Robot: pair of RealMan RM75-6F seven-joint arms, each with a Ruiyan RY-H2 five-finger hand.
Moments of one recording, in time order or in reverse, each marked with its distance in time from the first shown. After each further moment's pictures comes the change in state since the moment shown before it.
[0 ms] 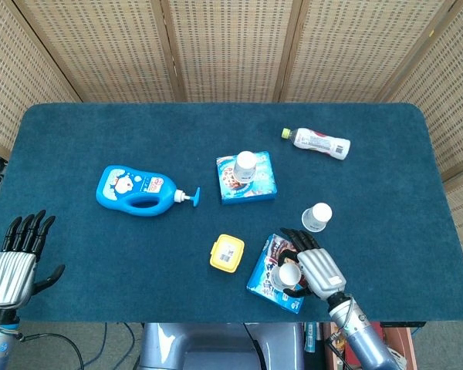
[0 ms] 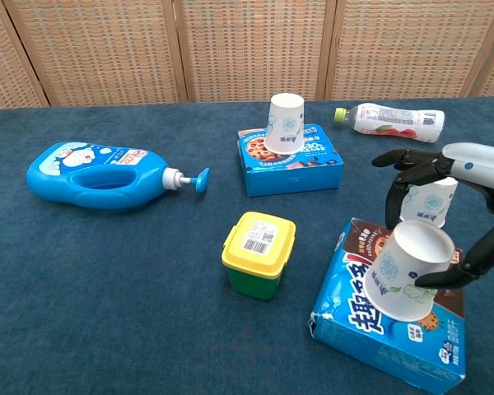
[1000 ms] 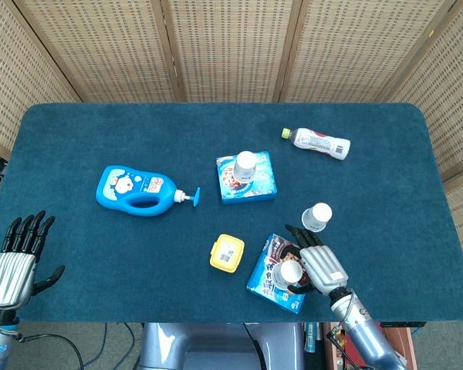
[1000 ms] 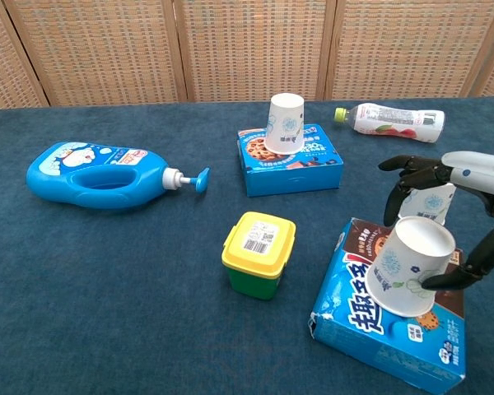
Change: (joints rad) left arm 0.003 0.001 0.003 -0.001 0.005 0.002 -0.002; right arm 0.037 0.015 0.002 0.021 0.085 -0.033 -0.015
